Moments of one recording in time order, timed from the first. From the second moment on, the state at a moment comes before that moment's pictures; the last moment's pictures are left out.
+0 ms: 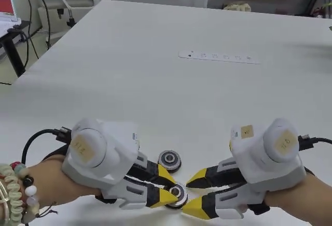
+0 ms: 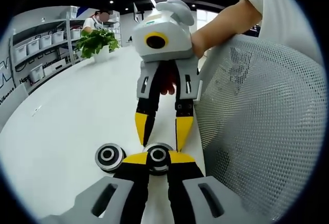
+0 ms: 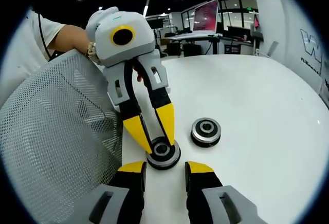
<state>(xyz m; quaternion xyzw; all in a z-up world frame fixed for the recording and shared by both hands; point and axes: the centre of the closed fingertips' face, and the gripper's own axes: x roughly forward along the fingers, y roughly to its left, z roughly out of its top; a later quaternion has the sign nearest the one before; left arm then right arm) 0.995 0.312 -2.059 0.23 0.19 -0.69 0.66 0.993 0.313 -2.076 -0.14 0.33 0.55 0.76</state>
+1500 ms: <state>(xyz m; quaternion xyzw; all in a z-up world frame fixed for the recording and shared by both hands) 0.999 0.310 -2.061 0.22 0.18 -0.68 0.67 0.997 0.303 -2.081 -0.18 0.35 0.52 0.76</state>
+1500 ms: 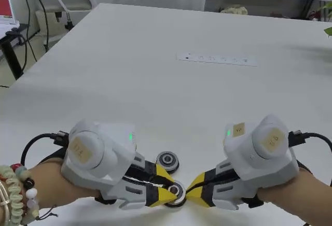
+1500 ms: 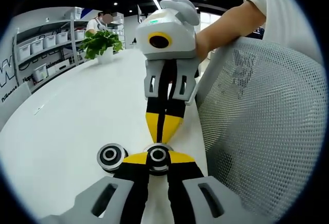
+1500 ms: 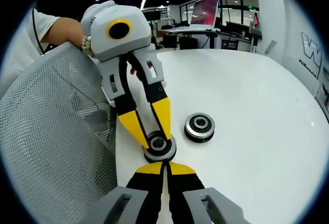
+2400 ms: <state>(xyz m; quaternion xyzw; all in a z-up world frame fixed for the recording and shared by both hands) 1.000 0.310 -2.060 0.21 0.18 -0.68 0.68 1.000 0.302 -2.066 0.15 0.47 0.43 0.76</state>
